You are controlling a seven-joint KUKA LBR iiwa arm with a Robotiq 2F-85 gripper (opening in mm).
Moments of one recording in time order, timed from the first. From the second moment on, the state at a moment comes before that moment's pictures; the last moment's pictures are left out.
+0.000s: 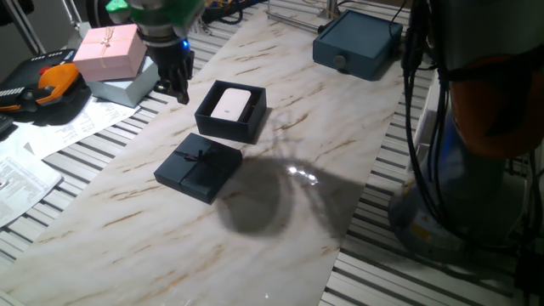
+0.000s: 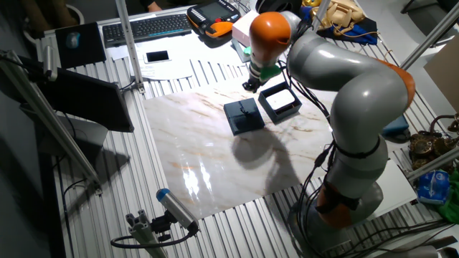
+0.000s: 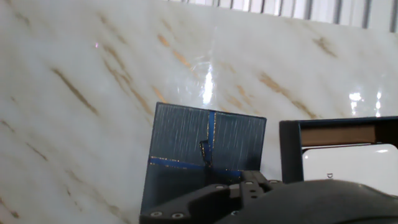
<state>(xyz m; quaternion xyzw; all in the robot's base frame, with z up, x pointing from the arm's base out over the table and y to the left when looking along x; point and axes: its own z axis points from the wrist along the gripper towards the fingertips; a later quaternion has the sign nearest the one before) 0.559 0.090 0.216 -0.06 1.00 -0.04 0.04</state>
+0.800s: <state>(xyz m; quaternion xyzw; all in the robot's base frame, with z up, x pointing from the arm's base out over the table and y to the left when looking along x) 0.559 0.089 0.216 0.05 1.00 0.04 0.03</state>
